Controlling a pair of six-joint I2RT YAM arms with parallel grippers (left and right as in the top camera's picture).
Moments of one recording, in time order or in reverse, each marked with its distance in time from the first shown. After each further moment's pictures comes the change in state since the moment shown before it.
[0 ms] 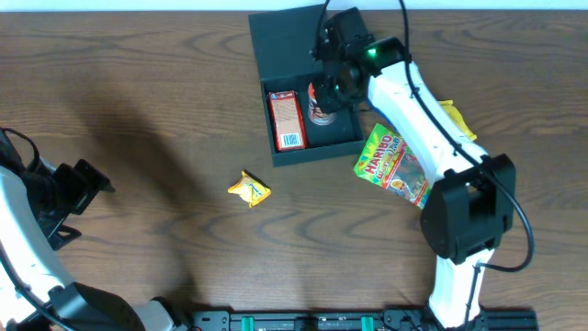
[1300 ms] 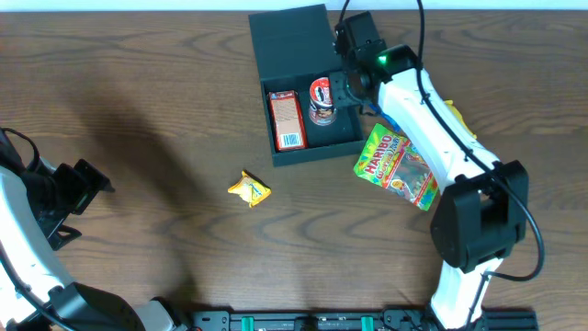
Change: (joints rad) left arm 0.000 0.000 0.000 0.000 0.000 0.000; right arm -0.036 -0.064 -0.111 0.141 0.157 0.166
